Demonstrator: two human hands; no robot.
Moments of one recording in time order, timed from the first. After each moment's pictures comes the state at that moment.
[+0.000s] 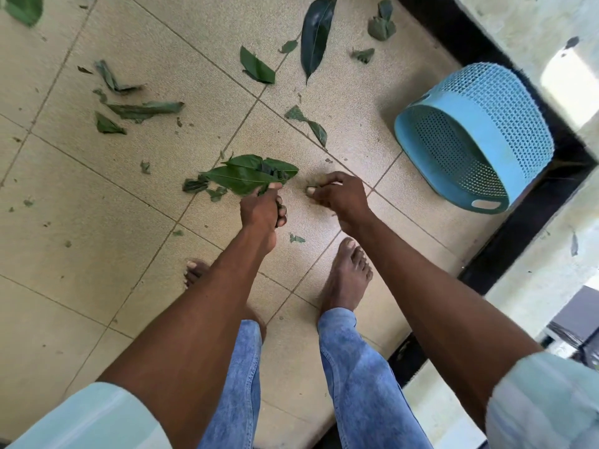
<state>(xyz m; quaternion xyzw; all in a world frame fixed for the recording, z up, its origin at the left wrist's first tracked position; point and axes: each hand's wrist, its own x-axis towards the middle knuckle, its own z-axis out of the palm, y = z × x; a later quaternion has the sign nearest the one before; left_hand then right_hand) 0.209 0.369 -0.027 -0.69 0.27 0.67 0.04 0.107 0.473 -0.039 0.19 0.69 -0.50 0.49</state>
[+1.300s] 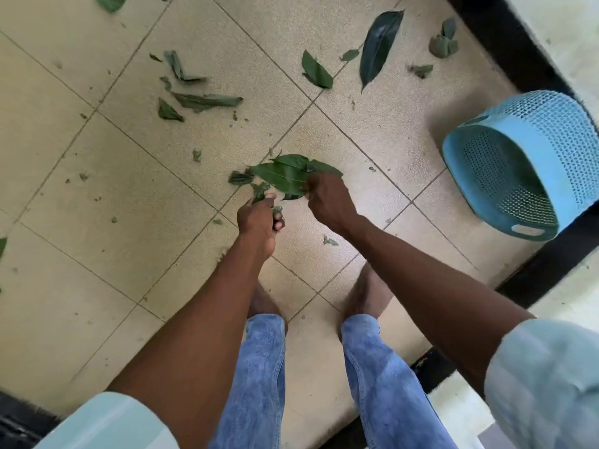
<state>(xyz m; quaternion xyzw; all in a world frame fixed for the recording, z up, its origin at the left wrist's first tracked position) 0.274 0.322 -0.032 -0.74 0.16 0.65 -0.03 0.160 0.400 -0.057 -0.35 0.83 -0.19 0.40</state>
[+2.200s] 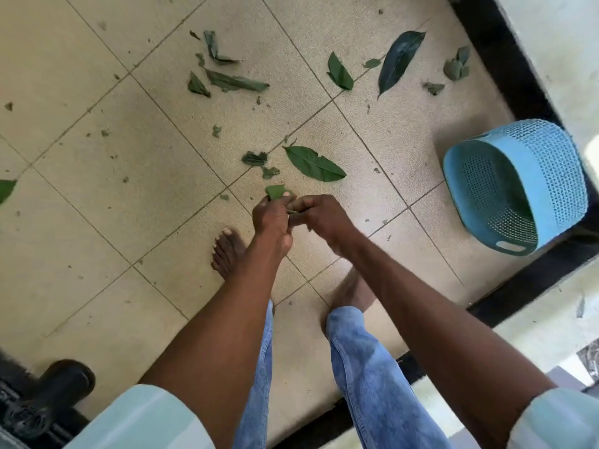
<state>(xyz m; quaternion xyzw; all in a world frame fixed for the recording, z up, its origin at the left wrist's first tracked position) 0.282 0.363 0.005 -0.72 0.11 0.68 -0.11 0.195 0.420 0.028 -0.10 0.68 -0.33 0.64</state>
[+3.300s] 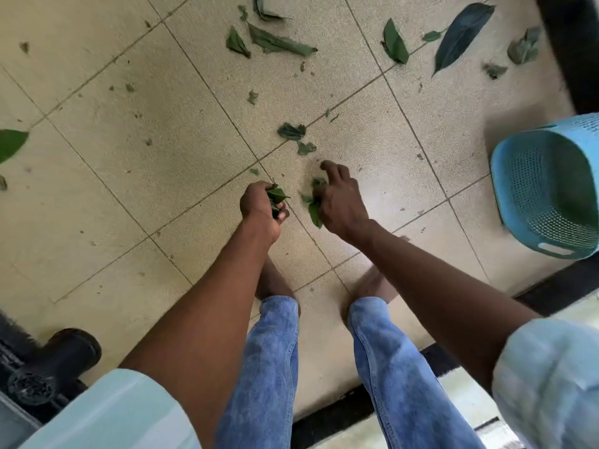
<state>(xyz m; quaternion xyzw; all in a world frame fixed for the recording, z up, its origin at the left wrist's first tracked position) 0.363 0.328 -0.013 -0.75 0.04 0.65 -0.10 0.239 0.423 -0.056 -0.58 0.75 -0.04 0.31</state>
